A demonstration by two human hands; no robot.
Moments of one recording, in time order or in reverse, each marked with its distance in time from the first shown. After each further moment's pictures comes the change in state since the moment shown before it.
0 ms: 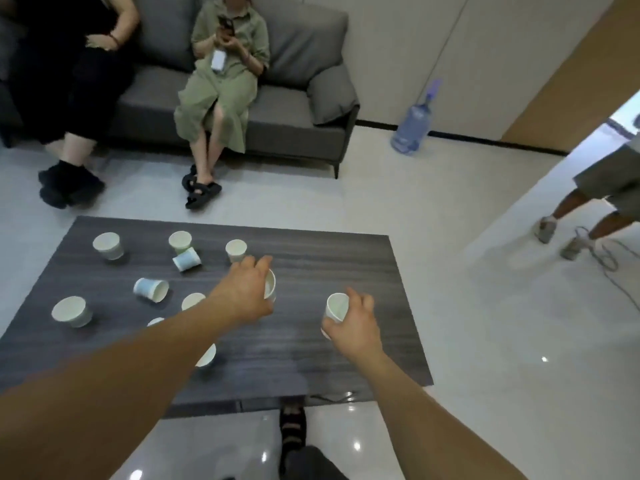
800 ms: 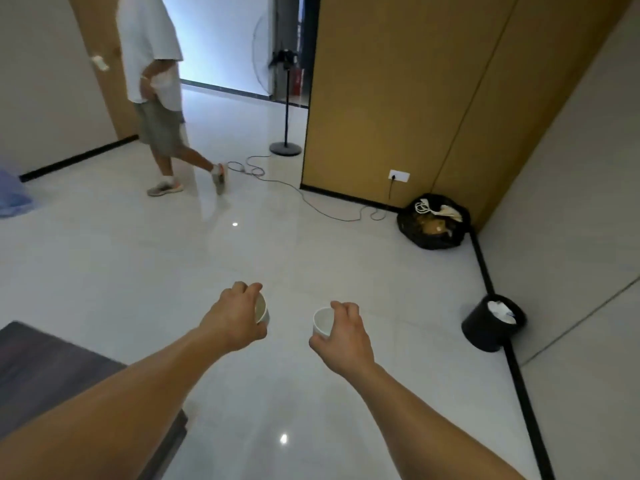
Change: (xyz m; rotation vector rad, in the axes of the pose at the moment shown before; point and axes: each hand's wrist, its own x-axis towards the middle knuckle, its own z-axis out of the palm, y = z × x) left_hand -0.211 0.560 0.204 0.229 -0.283 1.038; right_hand -0.381 0.410 -0.241 0.109 0.722 0.765
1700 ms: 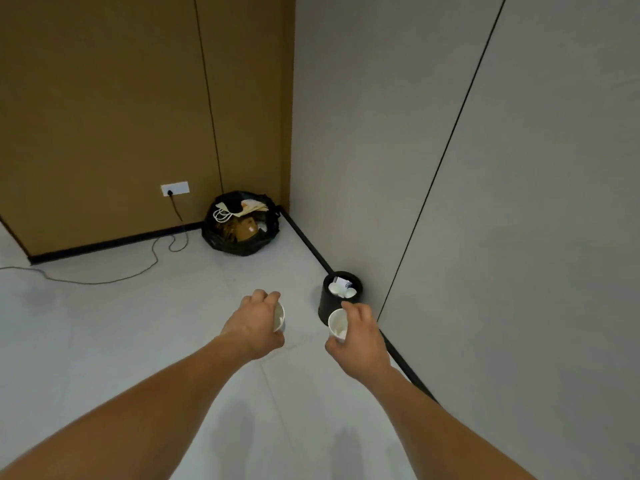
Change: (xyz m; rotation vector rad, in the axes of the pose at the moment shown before) left_hand 0.382 0.455 0.135 0.123 -0.265 0.774; right_hand 0.210 0.349 -0.228 -0.054 0.498 0.582
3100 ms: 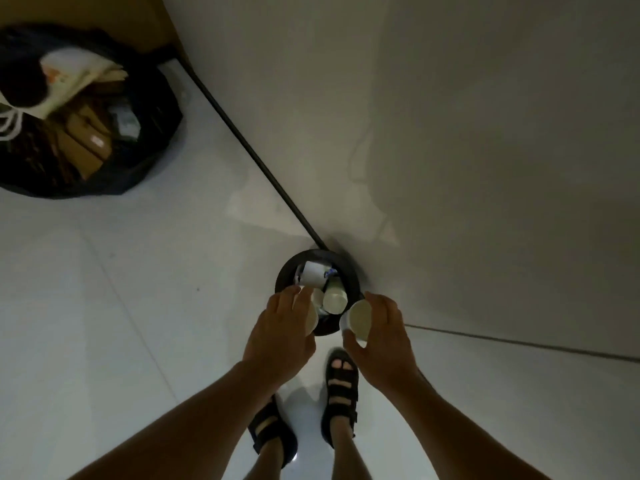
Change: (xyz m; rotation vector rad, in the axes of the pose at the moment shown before) left_hand 0.731 0.031 0.371 -0.049 -0.307 0.211; right_hand 0.598 0.400 0.282 0.094 -0.142 0.277
